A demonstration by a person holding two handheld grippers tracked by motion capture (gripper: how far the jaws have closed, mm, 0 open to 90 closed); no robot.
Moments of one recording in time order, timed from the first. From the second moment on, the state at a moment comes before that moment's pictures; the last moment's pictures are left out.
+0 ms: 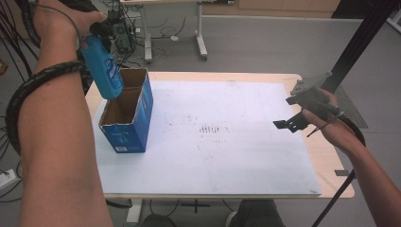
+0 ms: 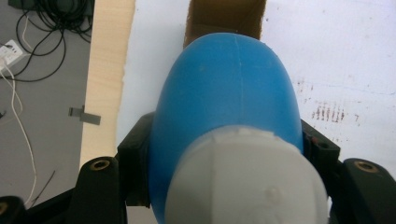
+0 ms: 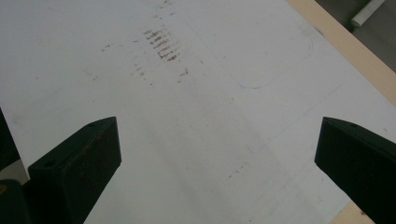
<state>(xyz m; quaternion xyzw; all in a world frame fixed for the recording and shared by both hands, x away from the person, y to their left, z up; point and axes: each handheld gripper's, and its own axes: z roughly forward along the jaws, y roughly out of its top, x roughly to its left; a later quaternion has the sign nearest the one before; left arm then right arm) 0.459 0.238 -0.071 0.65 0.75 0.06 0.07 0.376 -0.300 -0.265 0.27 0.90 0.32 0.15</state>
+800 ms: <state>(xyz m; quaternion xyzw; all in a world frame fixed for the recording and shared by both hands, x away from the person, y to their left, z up) 0.461 0.239 -0.138 0.67 0.74 0.04 0.06 0.375 -0.300 -0.271 0.27 0.90 0.31 0.15</state>
